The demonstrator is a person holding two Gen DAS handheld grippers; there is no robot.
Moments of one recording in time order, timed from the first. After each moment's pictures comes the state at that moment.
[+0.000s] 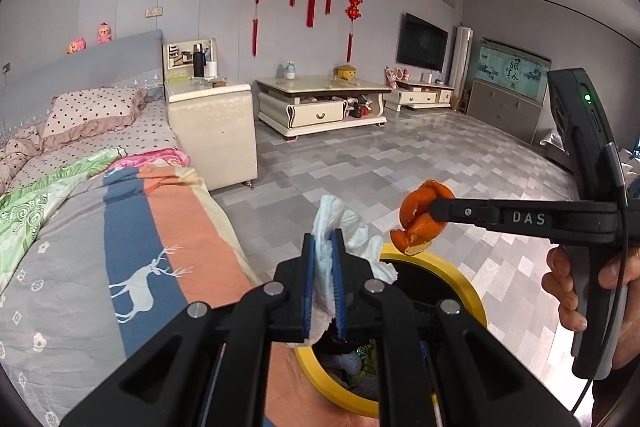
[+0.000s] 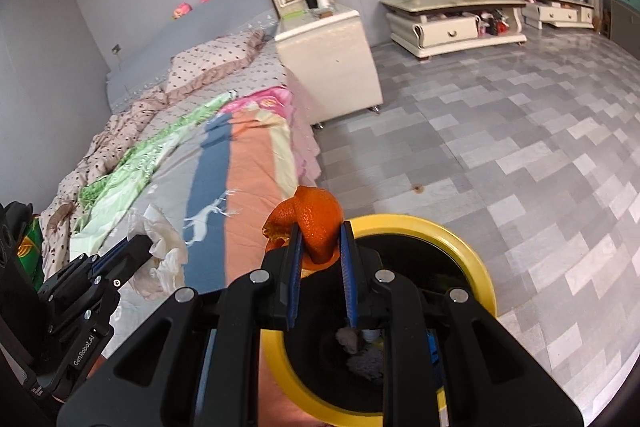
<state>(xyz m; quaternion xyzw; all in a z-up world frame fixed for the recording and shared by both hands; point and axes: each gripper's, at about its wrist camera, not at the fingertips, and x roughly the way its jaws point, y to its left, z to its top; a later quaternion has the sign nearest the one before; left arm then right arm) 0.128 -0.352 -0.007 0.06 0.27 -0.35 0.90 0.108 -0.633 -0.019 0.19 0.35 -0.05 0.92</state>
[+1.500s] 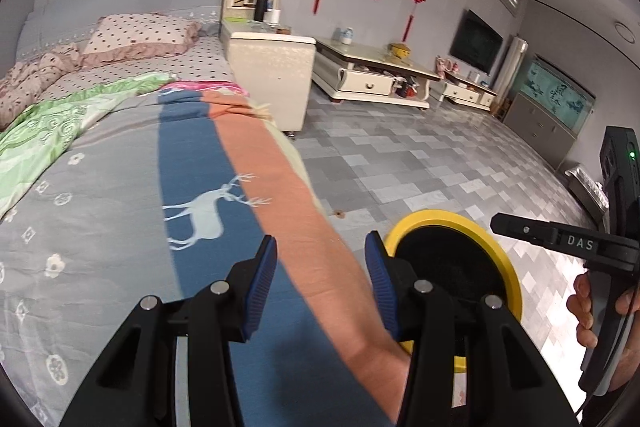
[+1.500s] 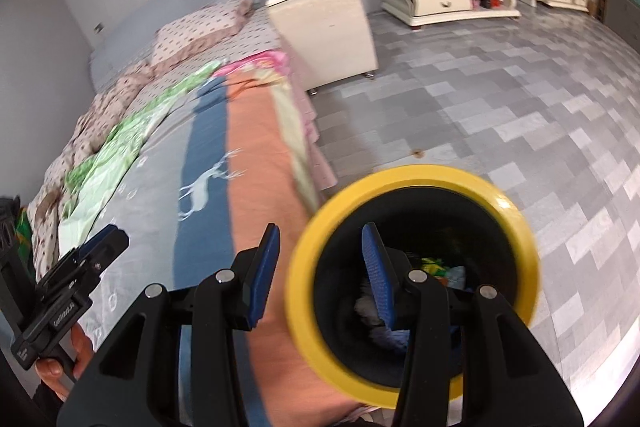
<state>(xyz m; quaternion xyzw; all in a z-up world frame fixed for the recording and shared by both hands) 0.178 -0.228 -0.038 -0.01 0.36 -0.27 0.89 0.143 -0.538 -0.047 0.18 0.41 -0.06 0.89</state>
